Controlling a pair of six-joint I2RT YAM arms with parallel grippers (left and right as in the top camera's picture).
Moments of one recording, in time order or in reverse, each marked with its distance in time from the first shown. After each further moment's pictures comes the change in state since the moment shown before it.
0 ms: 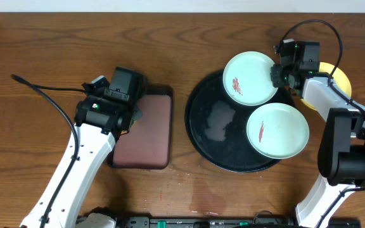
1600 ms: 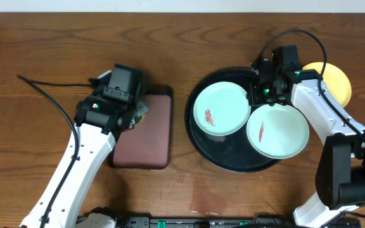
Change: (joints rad) left arm -0.004 0.000 0.000 0.109 0.136 0.067; right arm 0.158 -0.172 0.000 -0.500 -0.229 0.255
